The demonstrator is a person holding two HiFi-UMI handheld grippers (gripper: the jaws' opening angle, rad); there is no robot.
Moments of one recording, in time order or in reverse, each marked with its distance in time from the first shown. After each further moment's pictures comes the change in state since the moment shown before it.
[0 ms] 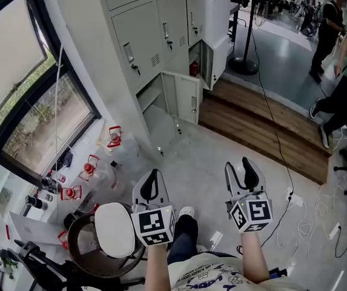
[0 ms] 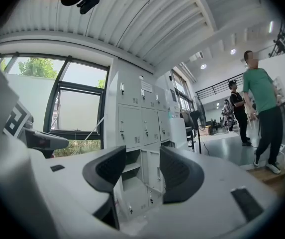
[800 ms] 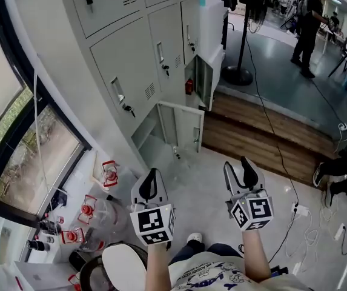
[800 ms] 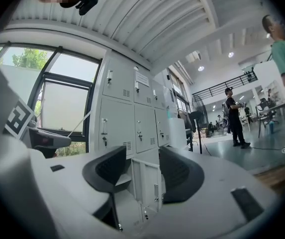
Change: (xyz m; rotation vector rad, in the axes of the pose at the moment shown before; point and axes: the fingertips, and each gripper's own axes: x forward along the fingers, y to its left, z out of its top) left arm 0.252 0.080 0.046 0.008 -0.018 -0.094; right arm 0.243 -0.027 0.009 -0.008 -0.015 -0.064
